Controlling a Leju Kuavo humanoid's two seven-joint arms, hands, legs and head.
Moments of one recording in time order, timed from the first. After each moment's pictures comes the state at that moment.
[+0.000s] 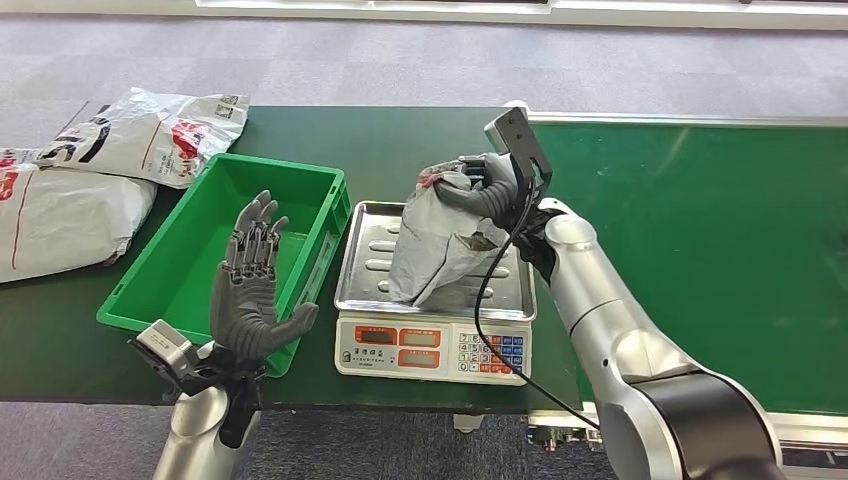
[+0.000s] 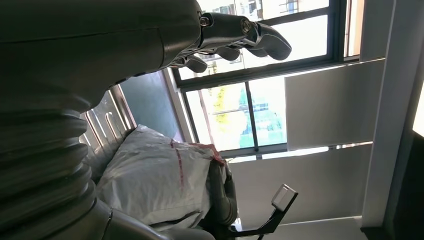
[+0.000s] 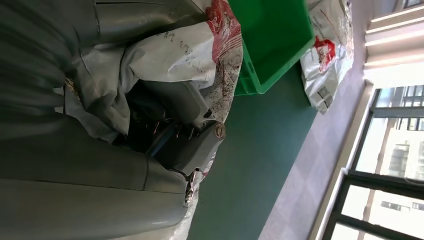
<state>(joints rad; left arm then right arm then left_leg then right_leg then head) -0.11 -0.14 -0.28 -1.53 -0.01 -0.10 -0.67 -0.98 0.26 0.28 -0.46 0.21 0.26 -0.20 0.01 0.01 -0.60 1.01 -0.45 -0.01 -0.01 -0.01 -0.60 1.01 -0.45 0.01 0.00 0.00</state>
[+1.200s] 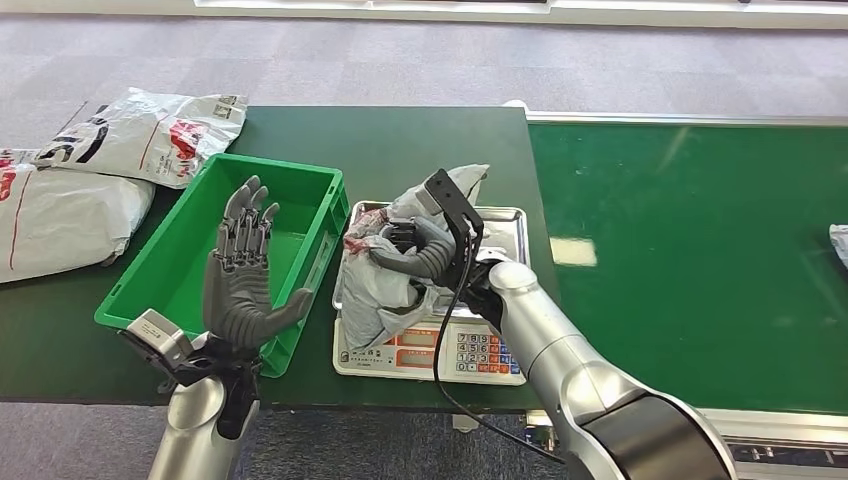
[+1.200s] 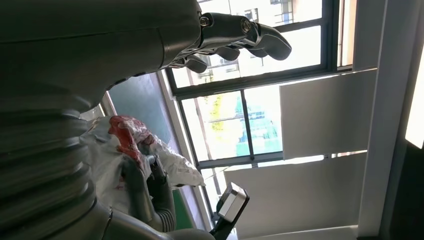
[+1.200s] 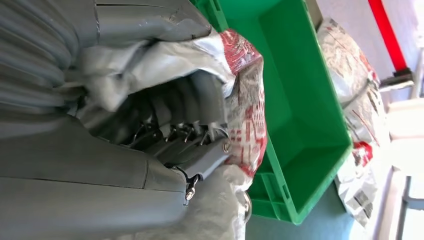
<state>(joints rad) -0.14 -0.15 -0.28 -1.56 -0.01 -0.05 -0.64 -0.88 0.35 0.51 -0.39 0.01 0.37 -0.21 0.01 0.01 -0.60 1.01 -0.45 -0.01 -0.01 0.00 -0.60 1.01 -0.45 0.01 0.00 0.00</state>
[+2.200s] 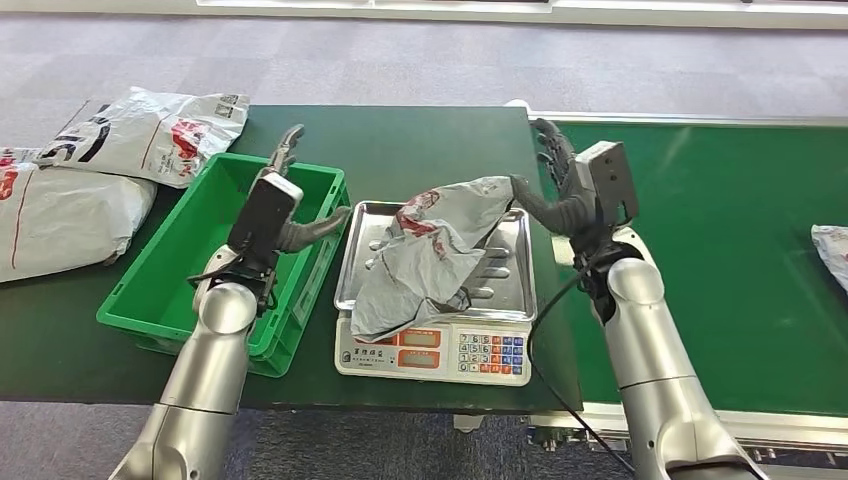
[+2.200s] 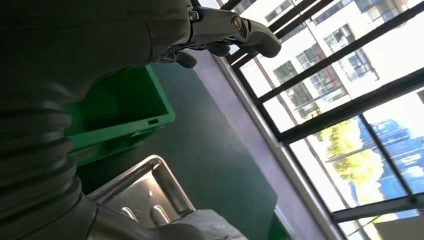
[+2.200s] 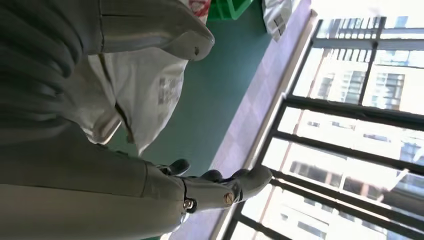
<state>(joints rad) -0.50 -0.15 -0.27 -1.21 -0.46 0.09 -0.23 -0.61 0.07 0.33 -1.12 0.15 0.06 -0.26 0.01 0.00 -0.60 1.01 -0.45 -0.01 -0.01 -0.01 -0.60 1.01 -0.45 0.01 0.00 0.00</state>
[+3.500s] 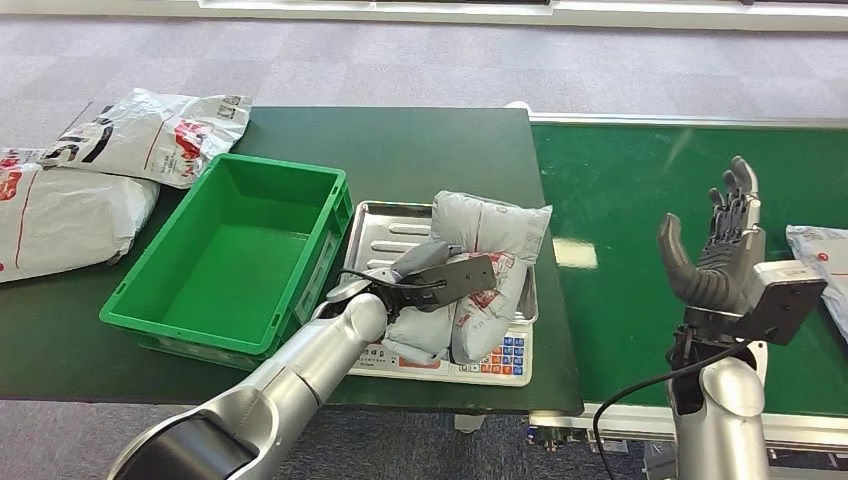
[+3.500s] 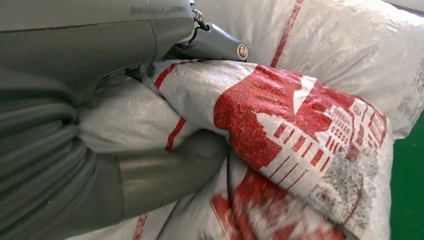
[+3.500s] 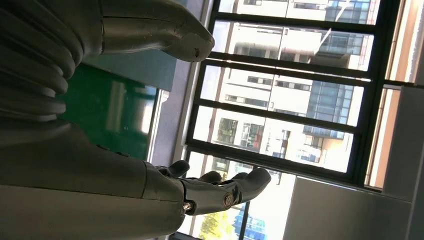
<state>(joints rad) -0.75 -0.34 -0.58 -0.52 -0.75 -0.10 -0.10 -0.24 0.01 0.06 -1.57 0.13 -0.15 -0.46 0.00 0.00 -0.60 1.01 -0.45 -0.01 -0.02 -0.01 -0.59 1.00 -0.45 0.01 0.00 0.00</state>
